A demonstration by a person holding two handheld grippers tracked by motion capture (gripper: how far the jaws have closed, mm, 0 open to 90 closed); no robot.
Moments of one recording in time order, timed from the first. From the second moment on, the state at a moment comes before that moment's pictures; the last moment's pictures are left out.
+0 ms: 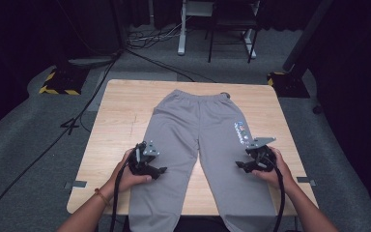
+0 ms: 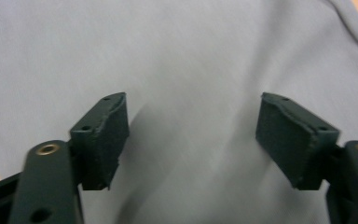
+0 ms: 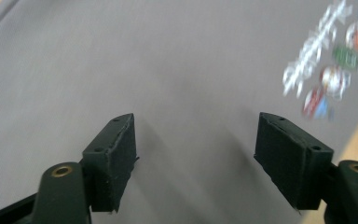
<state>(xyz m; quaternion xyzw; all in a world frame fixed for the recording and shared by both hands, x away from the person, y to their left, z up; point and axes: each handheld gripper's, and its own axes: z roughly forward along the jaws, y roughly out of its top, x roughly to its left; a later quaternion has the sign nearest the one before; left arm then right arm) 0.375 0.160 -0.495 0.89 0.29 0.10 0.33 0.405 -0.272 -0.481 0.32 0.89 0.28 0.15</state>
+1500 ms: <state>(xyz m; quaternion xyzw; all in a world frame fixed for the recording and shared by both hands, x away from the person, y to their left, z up) 0.353 0.271 -0.503 0.84 0.40 0.15 0.34 0.364 -0.402 -0.503 0.48 0.78 0.34 0.21</state>
